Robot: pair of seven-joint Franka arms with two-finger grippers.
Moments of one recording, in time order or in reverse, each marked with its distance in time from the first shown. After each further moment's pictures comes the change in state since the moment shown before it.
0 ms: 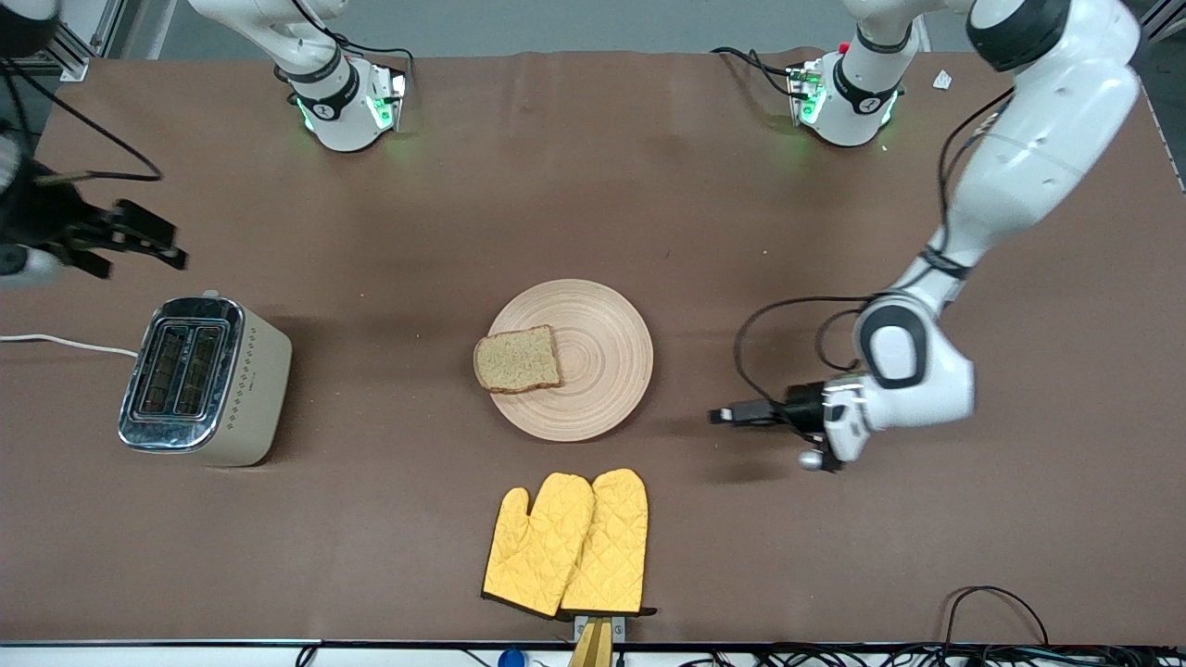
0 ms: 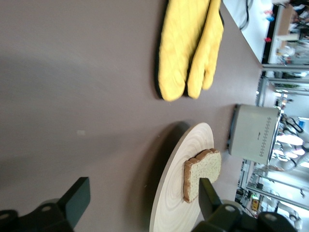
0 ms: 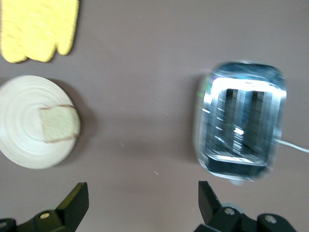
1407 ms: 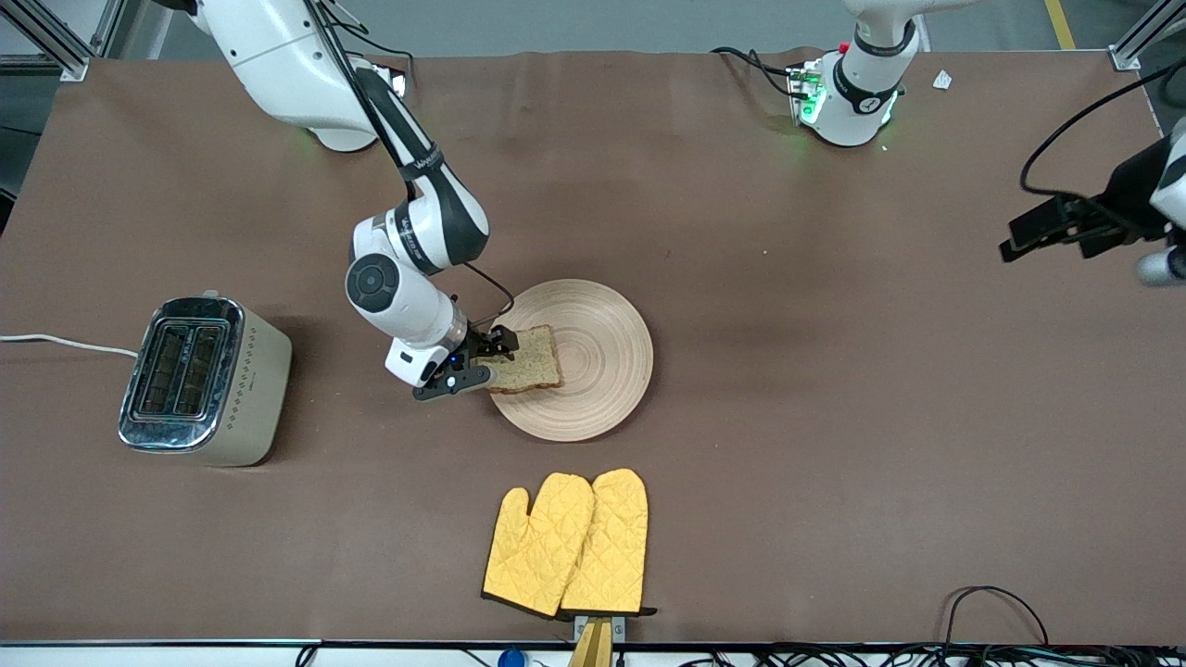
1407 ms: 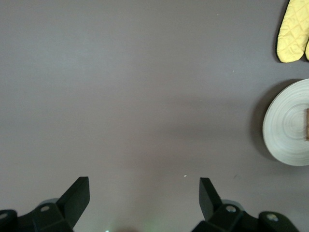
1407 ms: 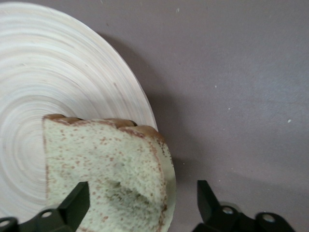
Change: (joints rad) left arm -0.240 -0.777 0.497 0.165 0.657 -0.840 -0.387; right arm 0.434 0.524 0.006 -0.270 0.178 0.821 0.062
